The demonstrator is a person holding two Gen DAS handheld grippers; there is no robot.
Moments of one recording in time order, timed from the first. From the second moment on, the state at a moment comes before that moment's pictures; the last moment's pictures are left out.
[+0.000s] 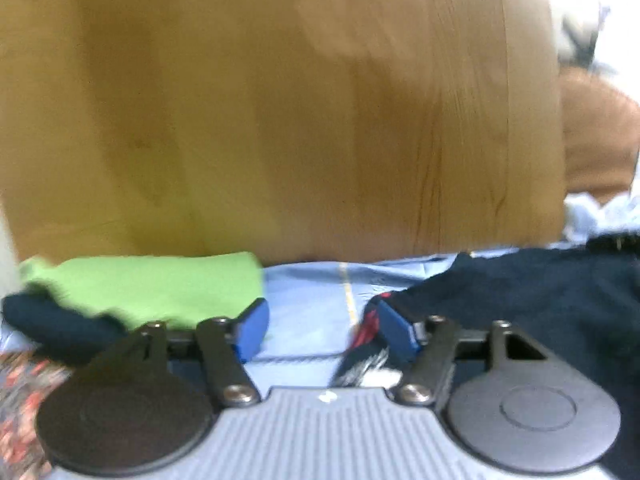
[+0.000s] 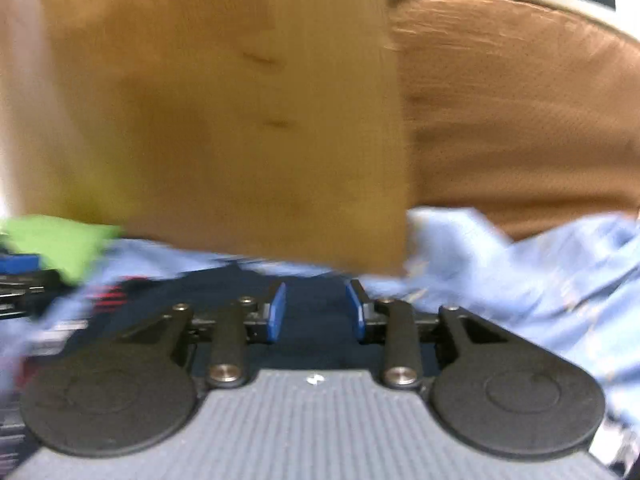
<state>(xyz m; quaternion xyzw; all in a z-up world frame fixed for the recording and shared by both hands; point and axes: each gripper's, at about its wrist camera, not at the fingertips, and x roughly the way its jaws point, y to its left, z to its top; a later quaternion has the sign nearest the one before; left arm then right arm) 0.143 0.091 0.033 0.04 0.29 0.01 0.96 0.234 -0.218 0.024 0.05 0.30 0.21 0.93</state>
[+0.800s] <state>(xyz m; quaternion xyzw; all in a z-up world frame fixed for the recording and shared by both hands) -0.085 0.178 0.005 -0.14 0.31 -0.02 0.94 0.028 -0.080 -0.004 0.05 0.50 0.47 0.73</state>
